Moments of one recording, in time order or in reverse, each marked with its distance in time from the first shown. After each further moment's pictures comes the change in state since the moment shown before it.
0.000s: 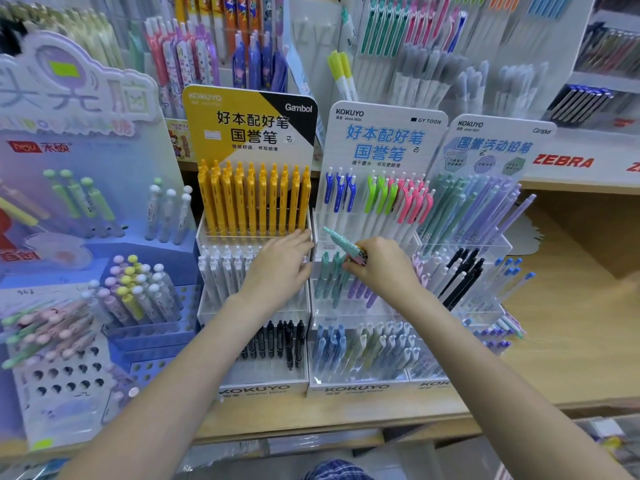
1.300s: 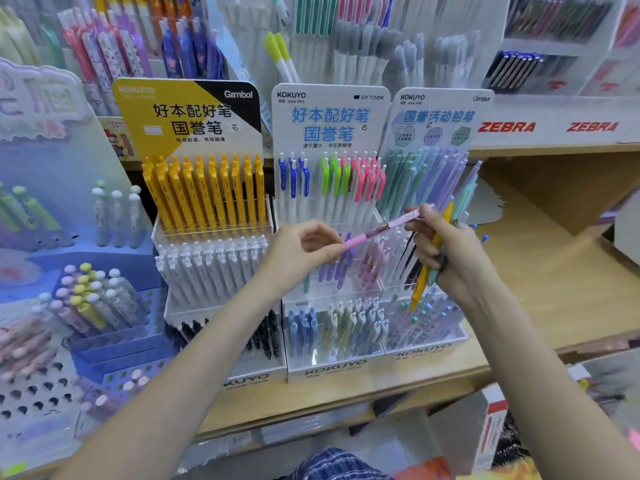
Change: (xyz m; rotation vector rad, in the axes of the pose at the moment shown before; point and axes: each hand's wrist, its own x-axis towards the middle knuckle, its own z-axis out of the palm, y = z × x) left_hand 0.000 0.078 -0.014 -1.017 -0.059 -0.085; right_hand -0.068 0.074 -0.062 1.468 0.279 0.318
